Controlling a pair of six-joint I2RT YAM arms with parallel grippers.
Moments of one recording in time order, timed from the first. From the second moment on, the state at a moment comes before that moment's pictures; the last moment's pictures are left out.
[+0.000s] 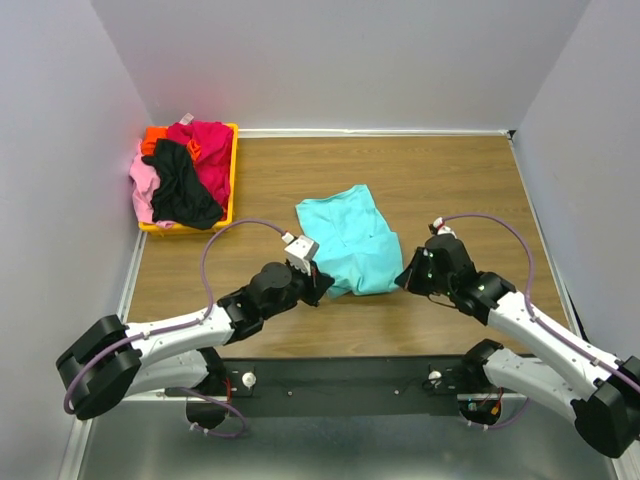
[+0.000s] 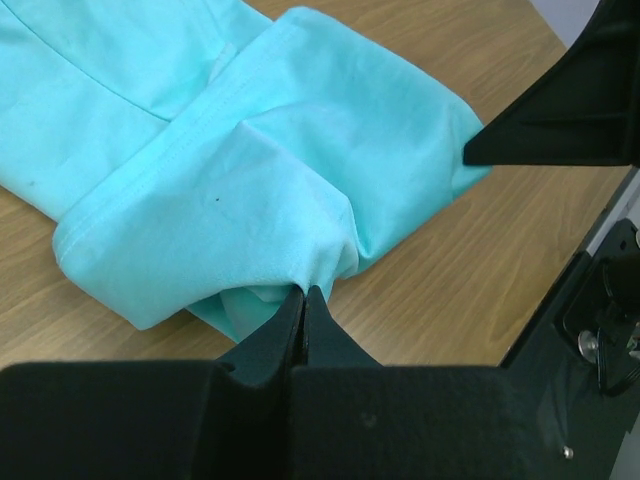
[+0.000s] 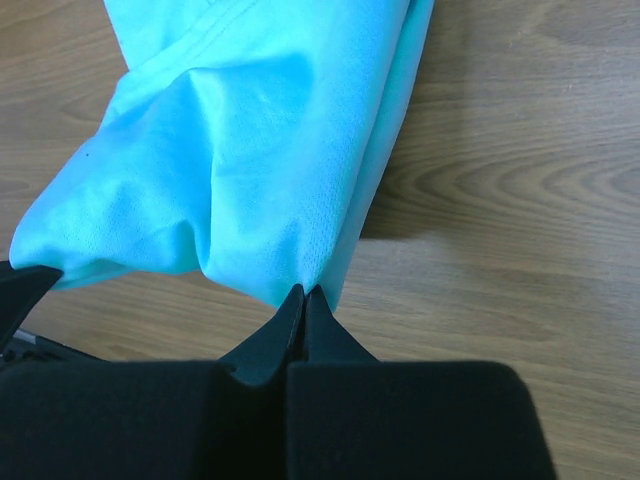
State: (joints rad) left arm -0.95 1.07 0.37 0.42 -0.08 -0.46; right arm 0.60 0.91 0.58 -0.43 0.04 0.75
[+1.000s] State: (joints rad) left arm -1.24 1.02 0.33 0.25 -0.26 -0.74; right arm 0.60 0.81 0.62 -0.58 0.08 0.73
